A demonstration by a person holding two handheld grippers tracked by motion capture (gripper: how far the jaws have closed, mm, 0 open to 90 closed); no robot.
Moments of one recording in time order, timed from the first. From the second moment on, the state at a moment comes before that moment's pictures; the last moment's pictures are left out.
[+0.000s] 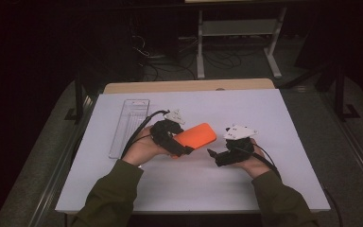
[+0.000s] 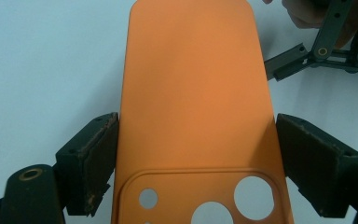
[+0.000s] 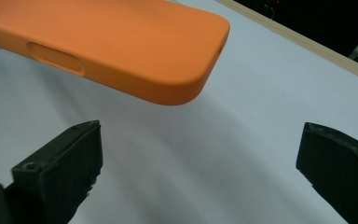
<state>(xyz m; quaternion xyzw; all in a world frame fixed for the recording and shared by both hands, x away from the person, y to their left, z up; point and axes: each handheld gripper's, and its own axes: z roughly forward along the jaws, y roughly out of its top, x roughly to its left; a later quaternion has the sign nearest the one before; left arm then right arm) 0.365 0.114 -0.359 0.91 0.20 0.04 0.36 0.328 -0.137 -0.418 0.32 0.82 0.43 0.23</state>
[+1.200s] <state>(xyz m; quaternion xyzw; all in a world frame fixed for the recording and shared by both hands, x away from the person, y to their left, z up) 0.364 0.111 -0.362 0.91 0.20 0.03 0.35 0.317 -0.135 -0.408 0.24 0.82 0.39 0.34</state>
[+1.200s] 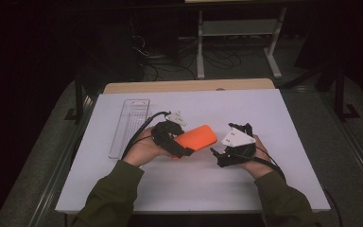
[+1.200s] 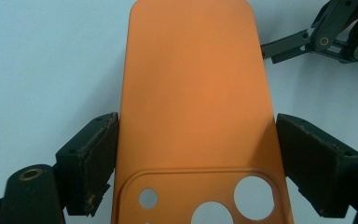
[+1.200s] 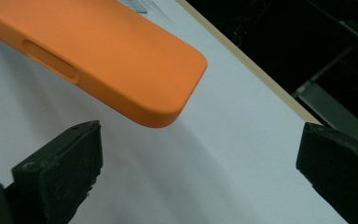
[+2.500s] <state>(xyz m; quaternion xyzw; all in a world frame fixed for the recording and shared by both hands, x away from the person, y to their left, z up) 0.363 0.111 -0.362 0.91 0.21 0.03 0.35 0.303 -0.119 -0.413 0.13 0.83 0.31 0.45</state>
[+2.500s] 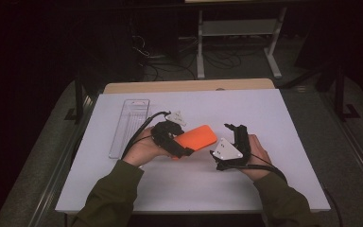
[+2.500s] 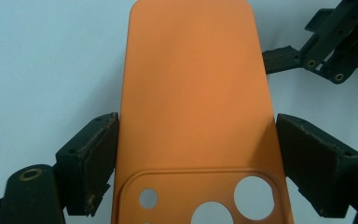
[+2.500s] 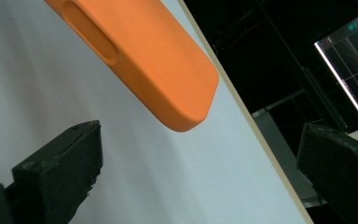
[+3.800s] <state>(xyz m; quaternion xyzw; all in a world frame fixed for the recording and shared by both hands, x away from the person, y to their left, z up) 0.363 0.111 -0.363 0.92 0.20 0.02 0.34 0.289 -0.102 -0.418 0.01 0.81 0.24 0.54</state>
